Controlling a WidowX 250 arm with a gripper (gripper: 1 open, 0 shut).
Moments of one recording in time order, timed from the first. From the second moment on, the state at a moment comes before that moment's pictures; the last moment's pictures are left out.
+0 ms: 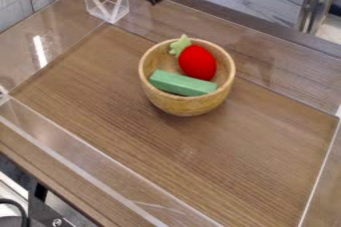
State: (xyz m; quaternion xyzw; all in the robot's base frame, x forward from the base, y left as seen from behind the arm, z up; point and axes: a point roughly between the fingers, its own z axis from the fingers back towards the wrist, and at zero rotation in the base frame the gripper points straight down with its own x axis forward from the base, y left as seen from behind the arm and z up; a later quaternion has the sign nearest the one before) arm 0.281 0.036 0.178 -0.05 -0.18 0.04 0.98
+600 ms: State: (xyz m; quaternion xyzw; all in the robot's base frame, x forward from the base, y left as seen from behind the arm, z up) arm 0.273 -0.026 0.160 -0.08 -0.15 -0.03 0.99
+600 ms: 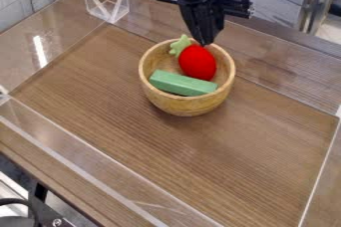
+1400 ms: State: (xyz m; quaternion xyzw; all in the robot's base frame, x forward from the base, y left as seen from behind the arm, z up) arm 0.263 -0.009 0.166 -0.07 -0.16 0.01 0.98
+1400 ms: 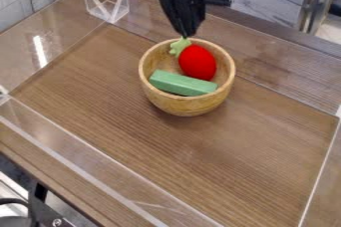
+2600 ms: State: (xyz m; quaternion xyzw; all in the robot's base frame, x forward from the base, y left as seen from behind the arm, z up) arm 0.253 0.023 0.155 -0.04 -0.17 0.07 0.98
